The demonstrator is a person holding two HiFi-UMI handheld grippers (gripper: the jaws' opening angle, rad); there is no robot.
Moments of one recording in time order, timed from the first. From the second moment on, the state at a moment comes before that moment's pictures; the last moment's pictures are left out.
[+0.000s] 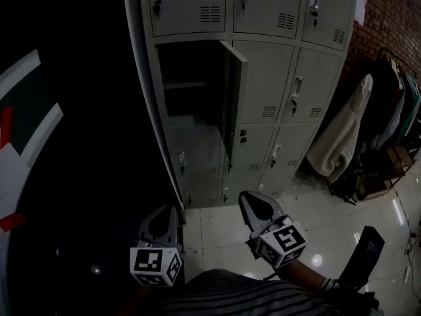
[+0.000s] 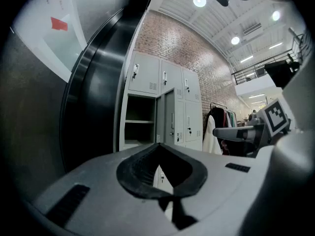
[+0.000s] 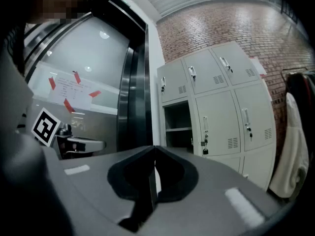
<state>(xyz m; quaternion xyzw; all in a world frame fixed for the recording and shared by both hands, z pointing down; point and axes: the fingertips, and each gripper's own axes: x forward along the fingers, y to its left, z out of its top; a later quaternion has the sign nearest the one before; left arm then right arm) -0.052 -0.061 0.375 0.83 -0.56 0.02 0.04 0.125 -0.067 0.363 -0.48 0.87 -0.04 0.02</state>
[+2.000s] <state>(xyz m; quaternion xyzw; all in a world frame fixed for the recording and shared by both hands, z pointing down) -0.132 -0.326 0.283 0.86 -0.52 -0.02 -0.02 -0.014 -0.364 0.337 -0.38 0.92 0.03 -0.01</state>
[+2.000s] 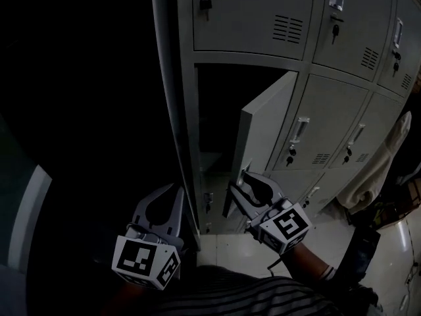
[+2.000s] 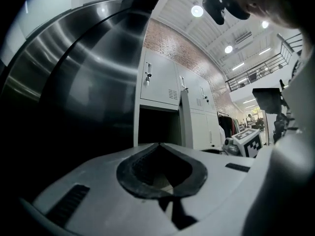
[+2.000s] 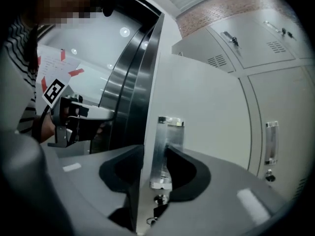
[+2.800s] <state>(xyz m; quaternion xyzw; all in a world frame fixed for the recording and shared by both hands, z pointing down) -0.161 -0.359 0.265 0.87 -0.49 -0.02 -0.01 -0.075 -0.505 0.342 -0.42 0.91 0.06 -0.03</state>
